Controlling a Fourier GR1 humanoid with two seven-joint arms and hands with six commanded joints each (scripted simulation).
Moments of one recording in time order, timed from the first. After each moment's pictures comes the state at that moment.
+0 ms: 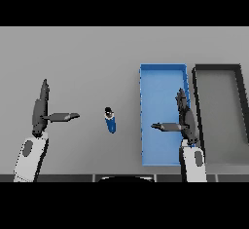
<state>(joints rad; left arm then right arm) -0.11 0.43 -0.16 -1.48 0.24 0.26 0.01 0.00 0.00 0.00 -1.57 0.00 0.00 0.00</state>
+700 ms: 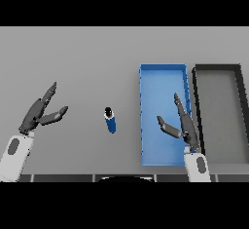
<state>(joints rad) -0.12 0.64 -0.22 -1.47 0.28 -0.12 -0.09 0.08 -0.11 0.11 -1.68 0.17 0.04 -0.04</state>
